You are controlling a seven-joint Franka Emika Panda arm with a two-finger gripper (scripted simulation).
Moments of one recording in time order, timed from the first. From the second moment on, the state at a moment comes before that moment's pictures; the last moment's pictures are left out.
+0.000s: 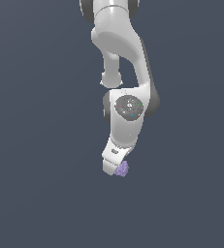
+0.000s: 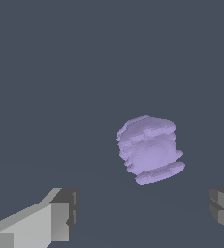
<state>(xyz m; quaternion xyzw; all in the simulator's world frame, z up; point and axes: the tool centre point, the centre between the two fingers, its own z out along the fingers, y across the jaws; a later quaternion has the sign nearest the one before) 0.078 0.035 0.111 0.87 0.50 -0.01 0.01</state>
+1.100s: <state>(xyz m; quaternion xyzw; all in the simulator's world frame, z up) 0.105 0.043 0.093 0.78 0.63 0.00 0.00</state>
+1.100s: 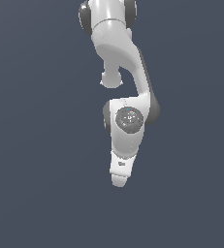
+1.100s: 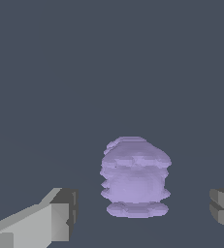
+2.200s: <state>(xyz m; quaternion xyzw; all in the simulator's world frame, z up) 0.105 0.043 0.043 0.78 0.63 0.00 0.00</state>
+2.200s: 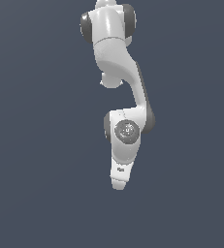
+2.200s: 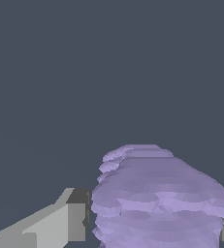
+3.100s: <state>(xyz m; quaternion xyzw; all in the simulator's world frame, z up) 0.094 0.027 0.055 0.78 0.63 0.00 0.00</state>
